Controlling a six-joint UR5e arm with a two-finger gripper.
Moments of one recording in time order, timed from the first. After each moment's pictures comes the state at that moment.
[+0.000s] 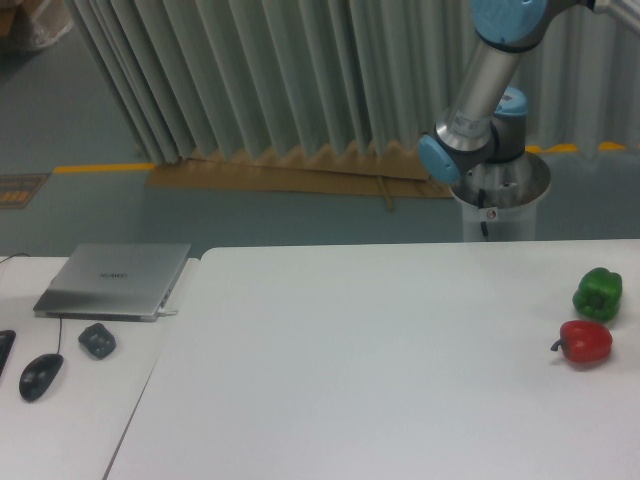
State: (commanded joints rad) arm 2.90 -1.99 -1.52 -1.26 1.64 2.04
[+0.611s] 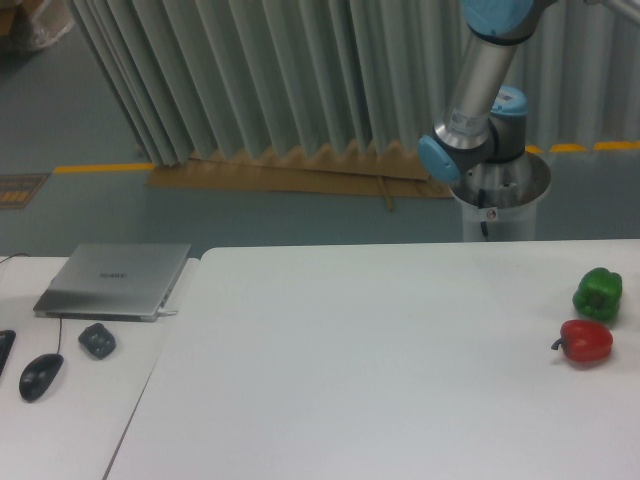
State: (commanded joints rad) arm 2.88 -1.94 -1.44 -1.48 1.56 1.96
